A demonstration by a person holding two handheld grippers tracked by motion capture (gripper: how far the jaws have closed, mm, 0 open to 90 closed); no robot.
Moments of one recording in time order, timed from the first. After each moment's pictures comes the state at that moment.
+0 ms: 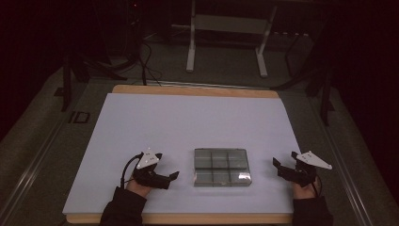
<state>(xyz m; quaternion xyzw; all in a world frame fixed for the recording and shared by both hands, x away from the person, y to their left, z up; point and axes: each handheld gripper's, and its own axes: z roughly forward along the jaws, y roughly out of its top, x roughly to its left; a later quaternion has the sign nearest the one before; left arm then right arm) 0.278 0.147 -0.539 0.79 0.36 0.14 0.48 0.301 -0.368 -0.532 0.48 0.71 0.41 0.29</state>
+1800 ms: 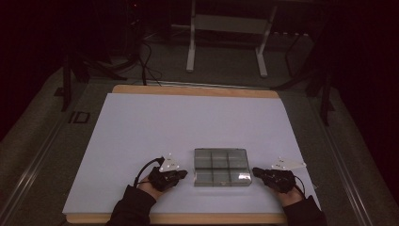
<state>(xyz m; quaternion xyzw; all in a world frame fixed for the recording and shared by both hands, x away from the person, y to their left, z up) 0.273 0.096 -0.539 0.86 0.30 0.09 0.40 0.285 -0.307 -0.532 0.34 0.83 0.42 0.13</state>
